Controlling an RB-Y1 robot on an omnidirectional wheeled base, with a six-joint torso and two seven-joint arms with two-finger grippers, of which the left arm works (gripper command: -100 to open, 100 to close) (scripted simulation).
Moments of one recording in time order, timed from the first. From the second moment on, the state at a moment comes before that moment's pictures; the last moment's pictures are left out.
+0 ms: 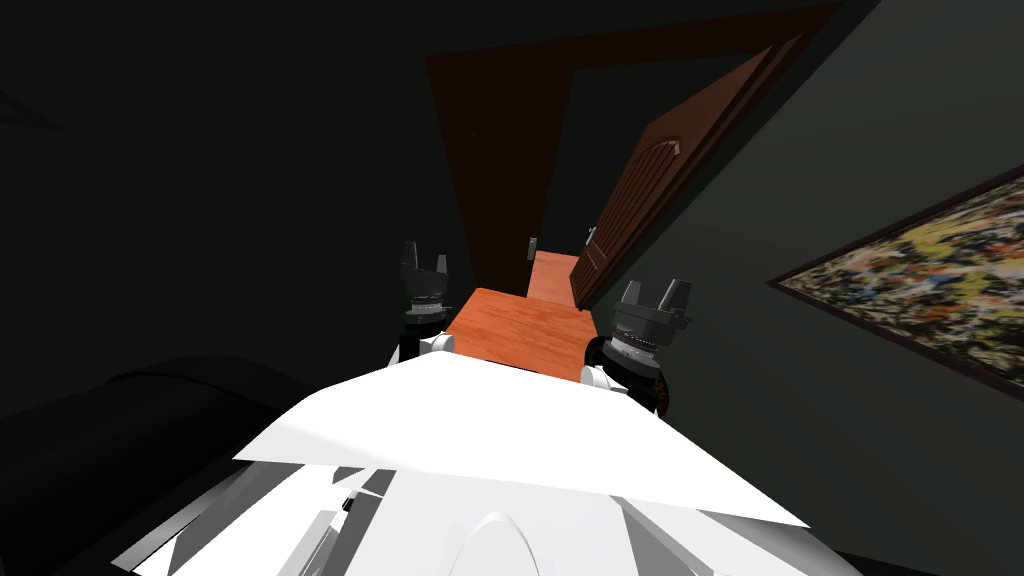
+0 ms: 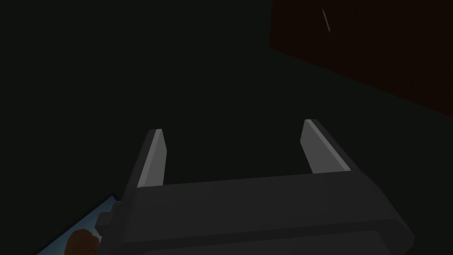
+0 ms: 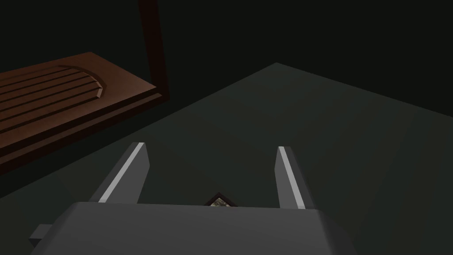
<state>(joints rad) 0.52 -0.03 0.00 -2.31 0.03 -0.57 0.12</state>
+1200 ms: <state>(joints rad) 0.37 0.05 0.00 -2.04 0.05 -0.55 0.13</state>
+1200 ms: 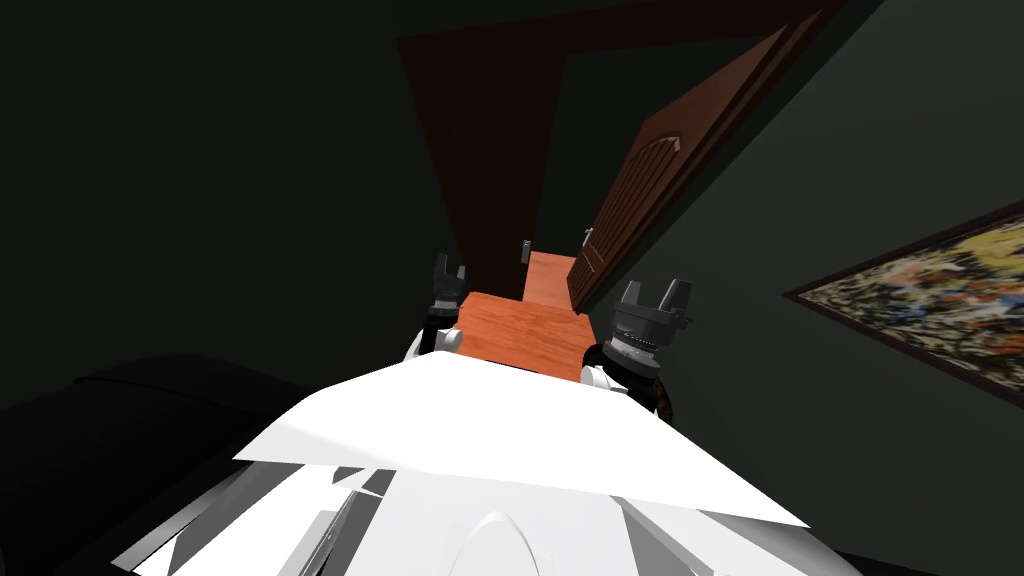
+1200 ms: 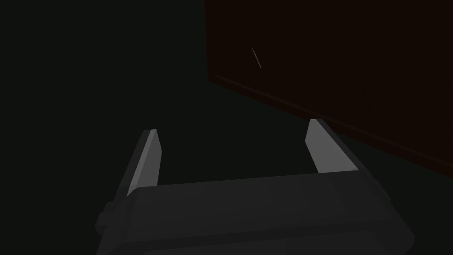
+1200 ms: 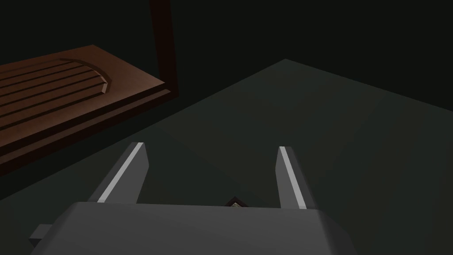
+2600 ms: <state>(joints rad) 0.13 0.12 -0.01 -1.63 0.08 -0.54 0.13</state>
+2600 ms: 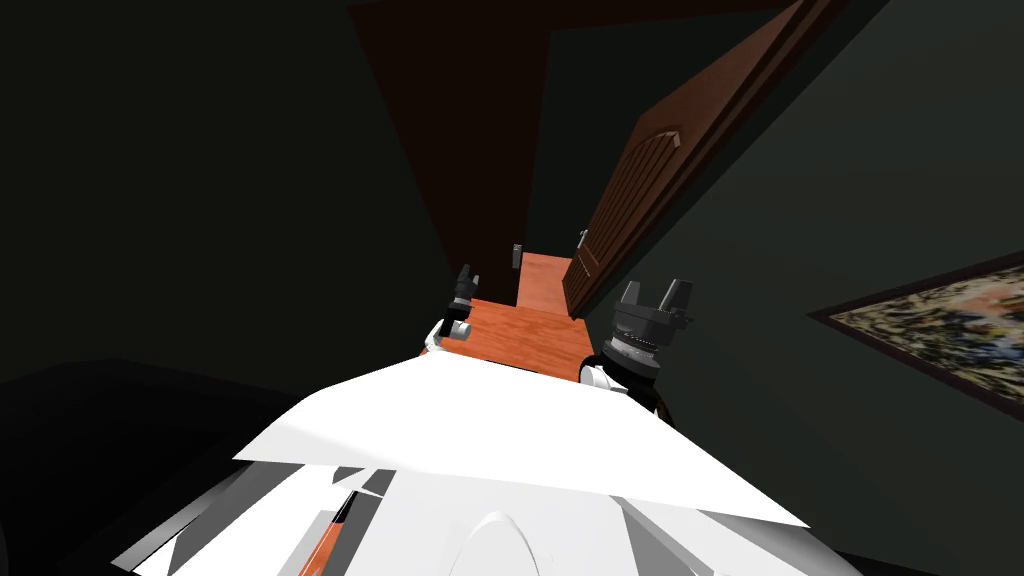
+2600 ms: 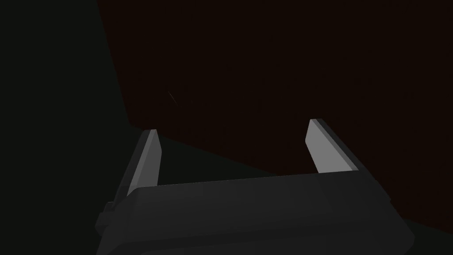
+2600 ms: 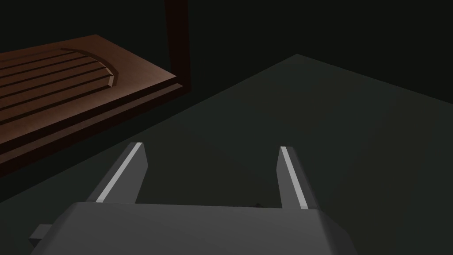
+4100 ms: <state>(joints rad) -0.11 0.19 -0.01 -1.20 0.11 -0.52 0.14</state>
